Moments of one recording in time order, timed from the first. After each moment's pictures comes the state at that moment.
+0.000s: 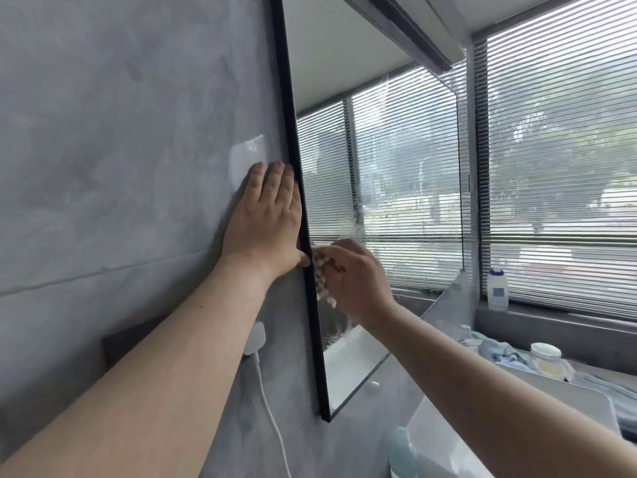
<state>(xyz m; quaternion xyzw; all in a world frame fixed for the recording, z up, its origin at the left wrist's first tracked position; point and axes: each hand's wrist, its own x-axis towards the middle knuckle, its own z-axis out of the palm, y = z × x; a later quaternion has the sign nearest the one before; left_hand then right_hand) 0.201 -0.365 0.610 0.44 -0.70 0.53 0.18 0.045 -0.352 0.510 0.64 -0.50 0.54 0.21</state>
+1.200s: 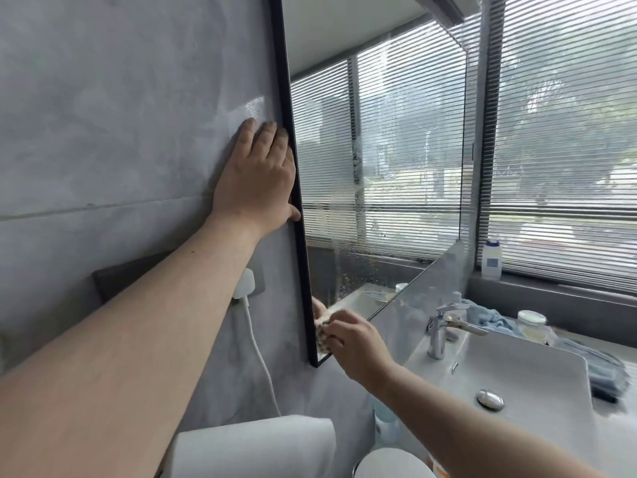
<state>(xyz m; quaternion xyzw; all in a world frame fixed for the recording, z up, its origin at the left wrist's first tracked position) 0.203 -0.357 0.599 0.40 -0.70 0.54 0.22 0.036 -0.338 0.339 0.70 -0.53 0.47 0.09</state>
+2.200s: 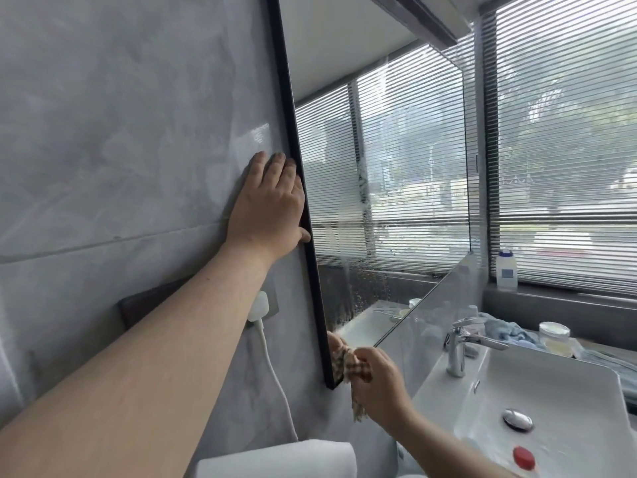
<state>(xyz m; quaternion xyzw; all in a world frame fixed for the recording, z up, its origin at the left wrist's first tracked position) 0.204 -0.356 0.597 0.39 -0.71 0.54 0.22 0.040 -0.339 0.297 0.54 -0.62 0.55 -0.07</state>
